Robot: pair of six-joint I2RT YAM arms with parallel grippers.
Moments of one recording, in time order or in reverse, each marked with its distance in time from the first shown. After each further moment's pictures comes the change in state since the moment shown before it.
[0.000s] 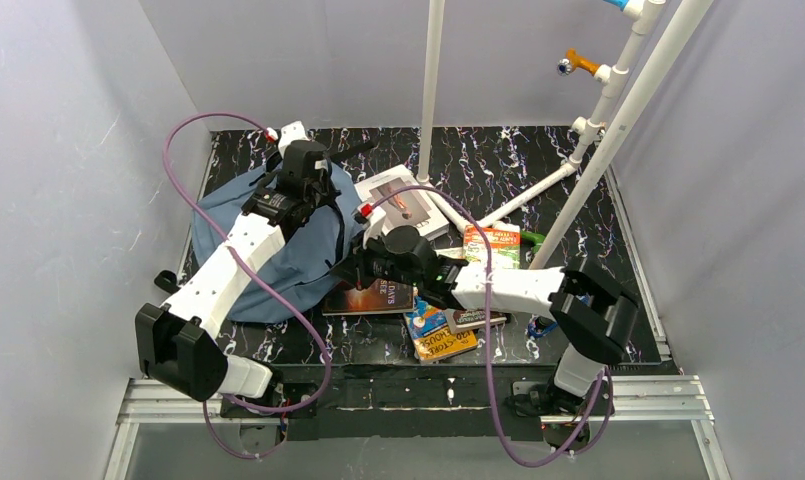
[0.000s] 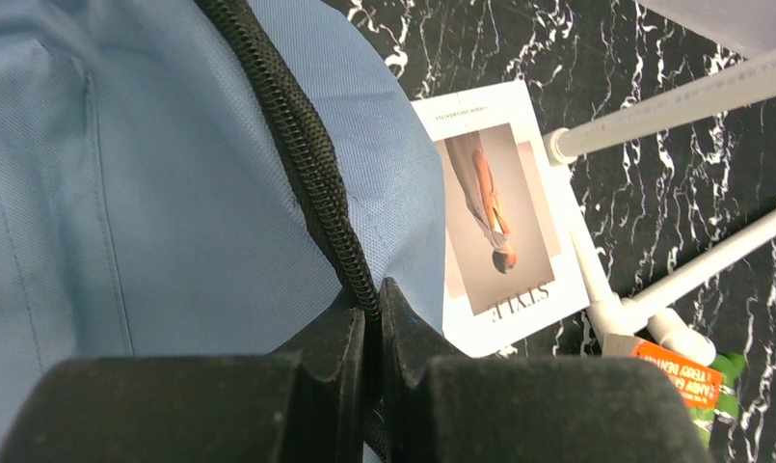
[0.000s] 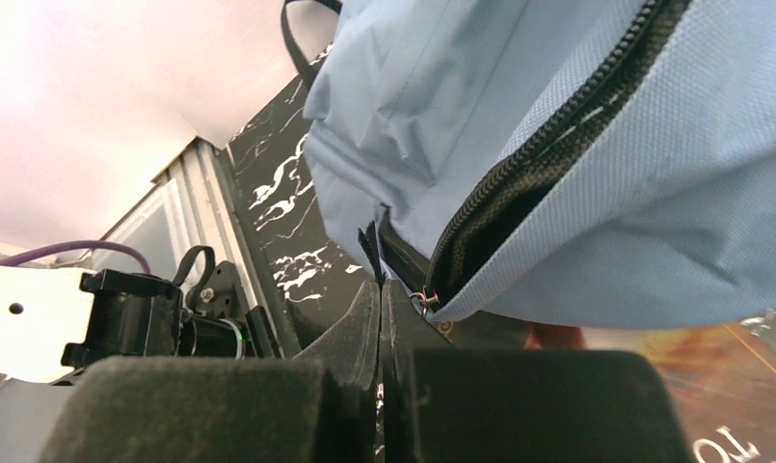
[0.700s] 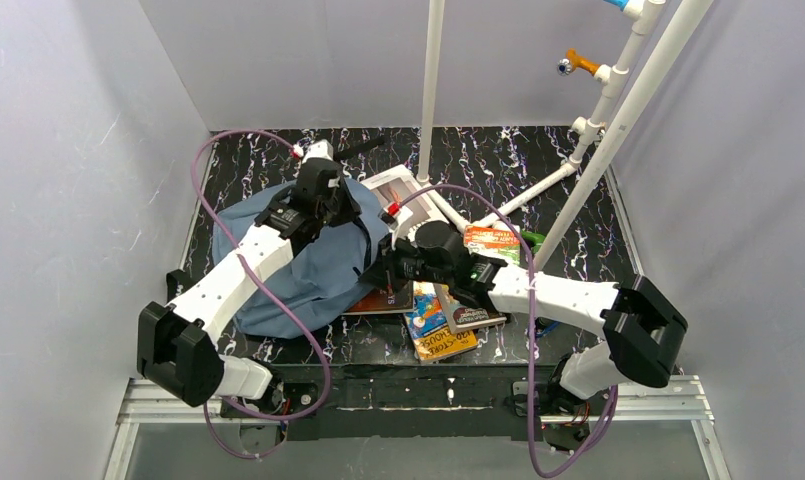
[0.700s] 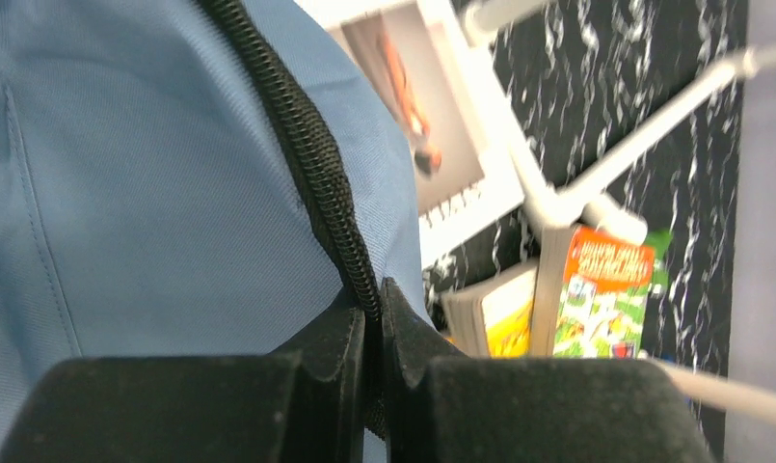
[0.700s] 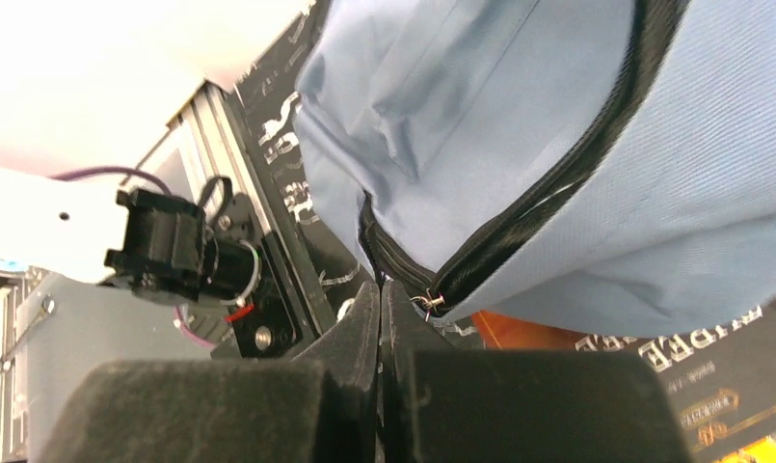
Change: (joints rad) left arm -0.076 -0.025 -0.156 0.092 0.212 -0.050; right arm -0.061 -0.256 -0.122 -0.253 -0.079 -0.014
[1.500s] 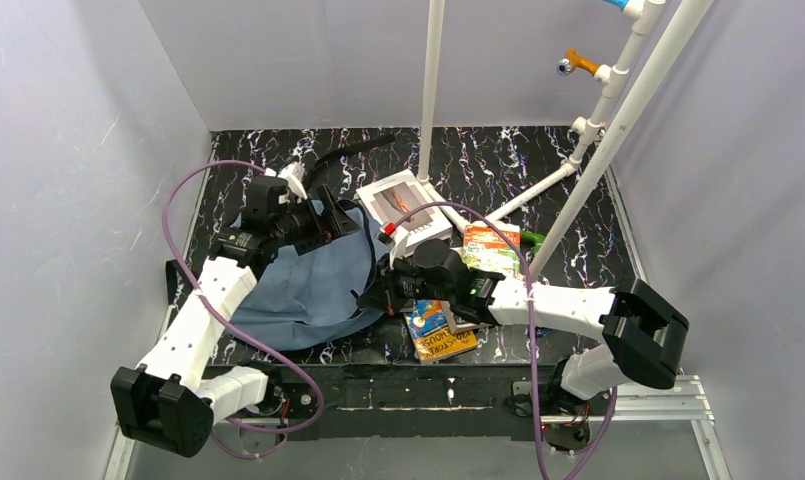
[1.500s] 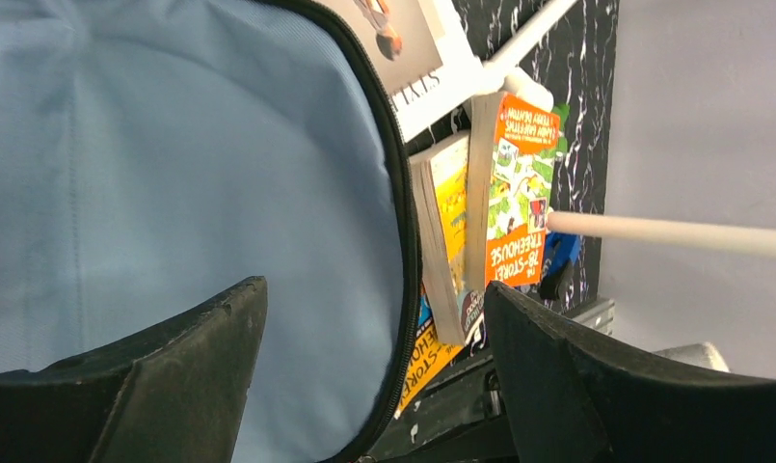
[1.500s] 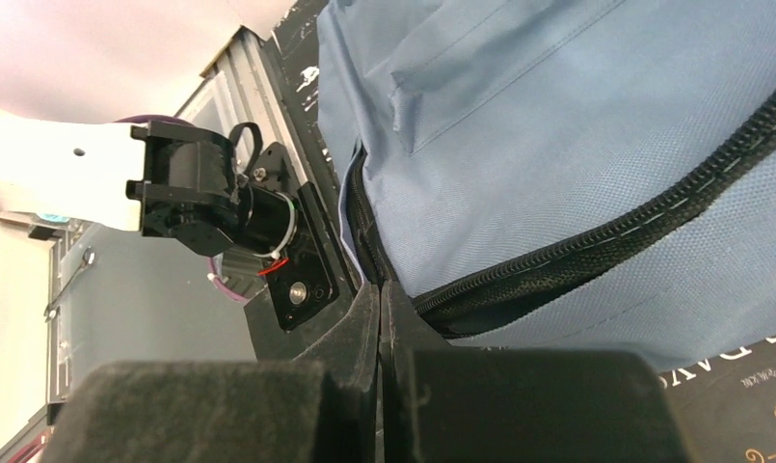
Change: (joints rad) left arm 0.220 -0.251 -0.111 -0.145 0.448 0.002; right arm 0.064 -0.009 -0.077 0.068 -0.003 0.049
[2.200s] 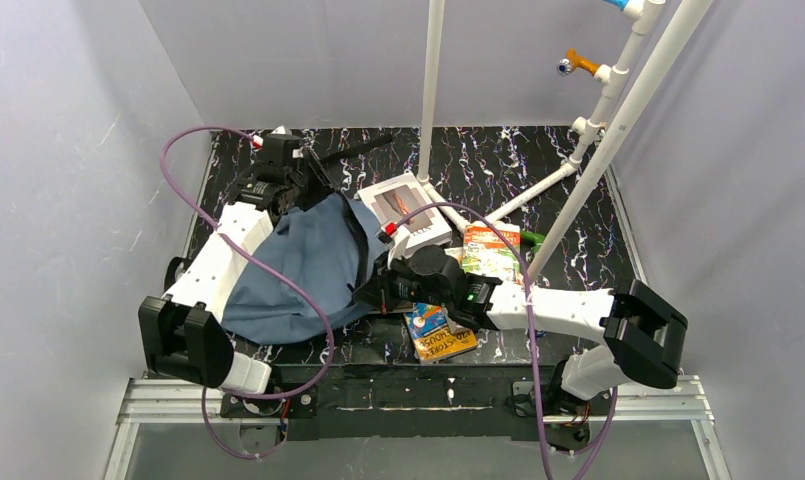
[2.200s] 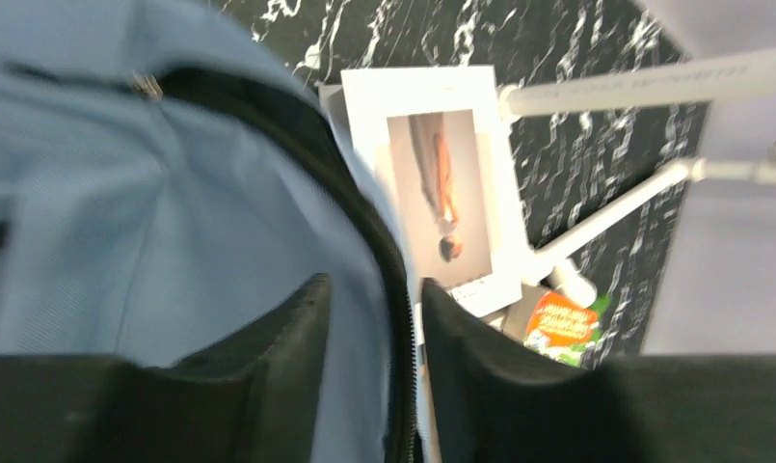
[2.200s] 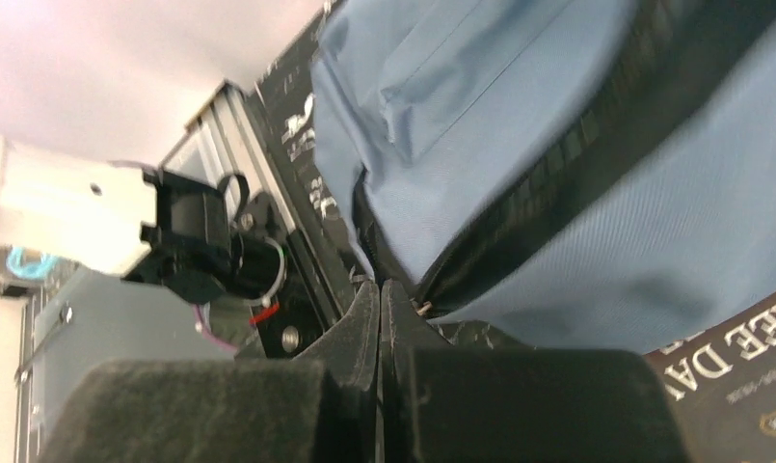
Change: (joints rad) left arm 0.002 0.339 0.320 -0.040 -0.335 -0.115; right arm 0.045 -0.001 0.001 0.092 0.157 0.021
